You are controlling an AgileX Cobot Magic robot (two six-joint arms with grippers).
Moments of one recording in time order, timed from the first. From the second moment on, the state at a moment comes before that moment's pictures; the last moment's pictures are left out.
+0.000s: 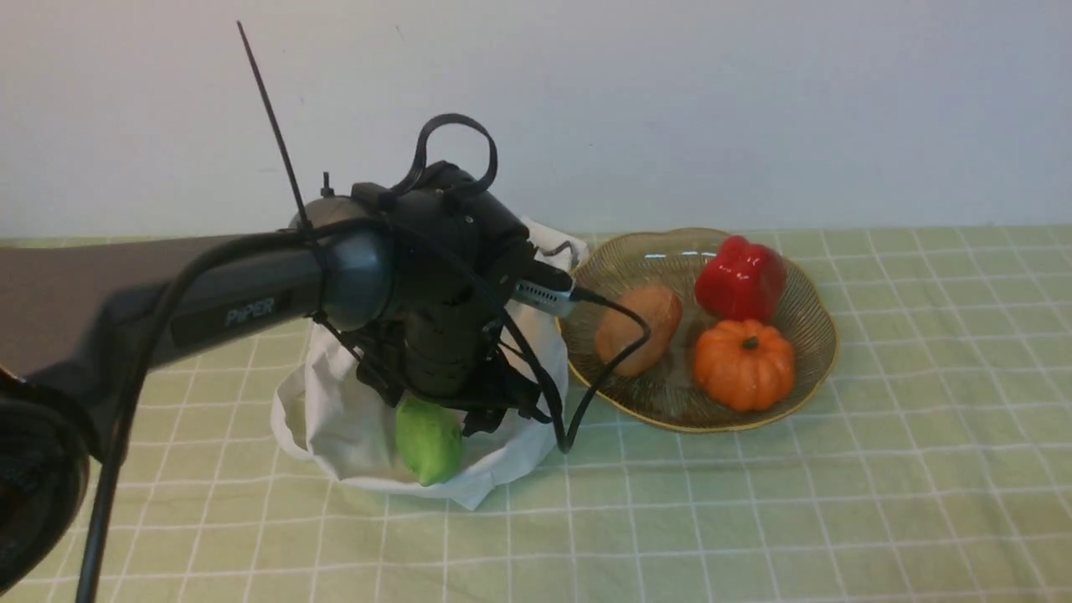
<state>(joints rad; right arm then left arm) 0.04 -0.01 0.02 0.02 0.40 0.10 -0.59 2.02 -1.46 0.34 0.99 -0.50</state>
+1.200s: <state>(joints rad) 0.04 -0.01 0.02 0.02 0.40 0.10 -0.67 2.02 -1.65 -0.13 0.54 -0.18</state>
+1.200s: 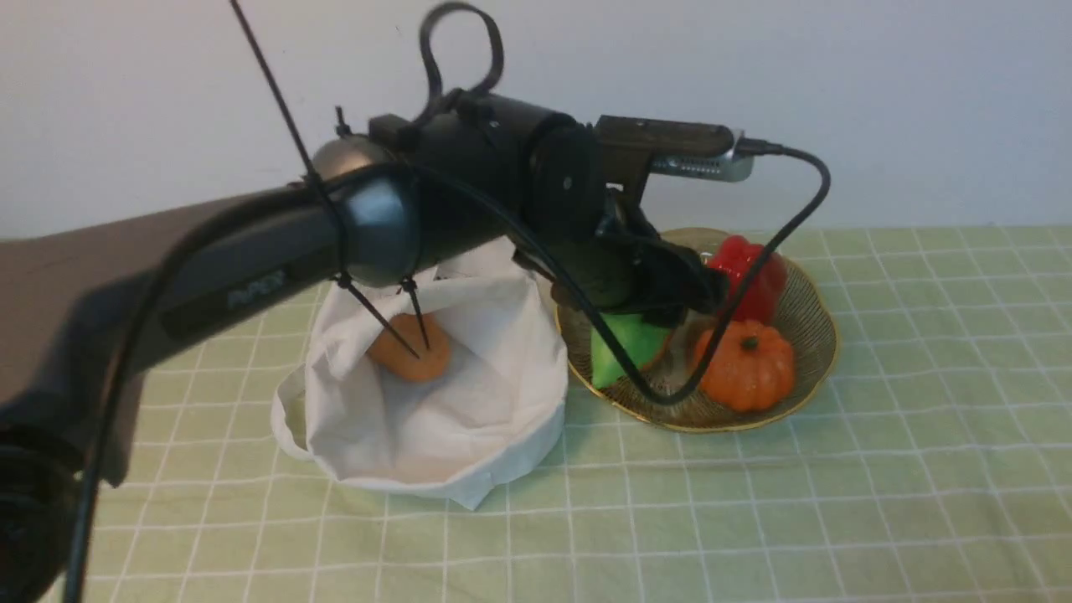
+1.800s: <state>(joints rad) 0.04 -0.01 0.02 0.02 0.40 0.10 -0.67 2.18 -1.65 -0.13 0.22 -0.18</state>
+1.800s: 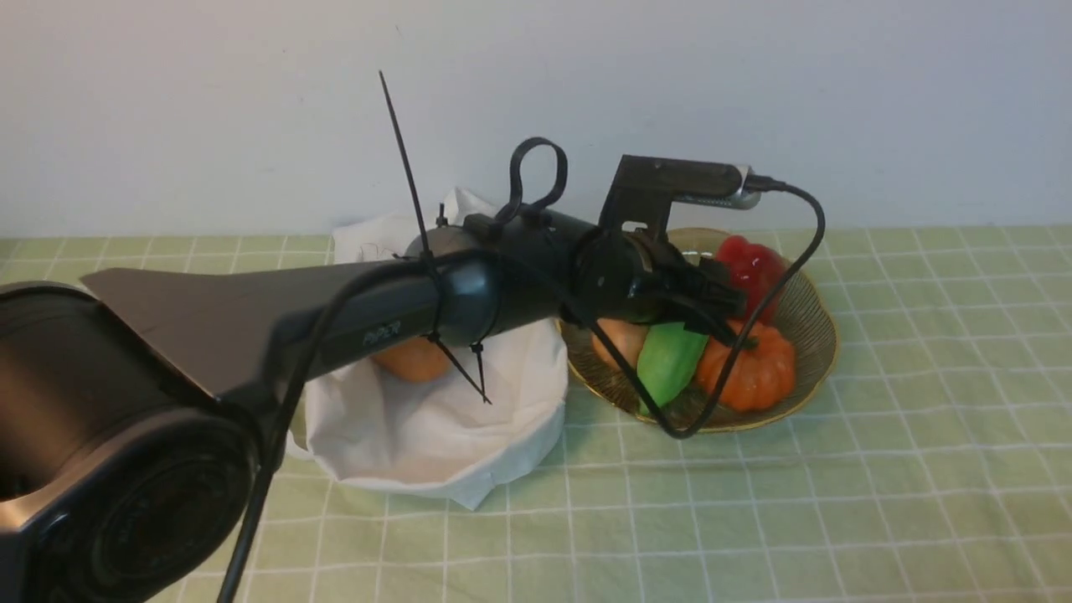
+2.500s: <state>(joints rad) 0.04 -0.01 0.02 0.02 0.40 0.10 -0.67 1.61 -1.63 -0.06 1.08 -0.02</state>
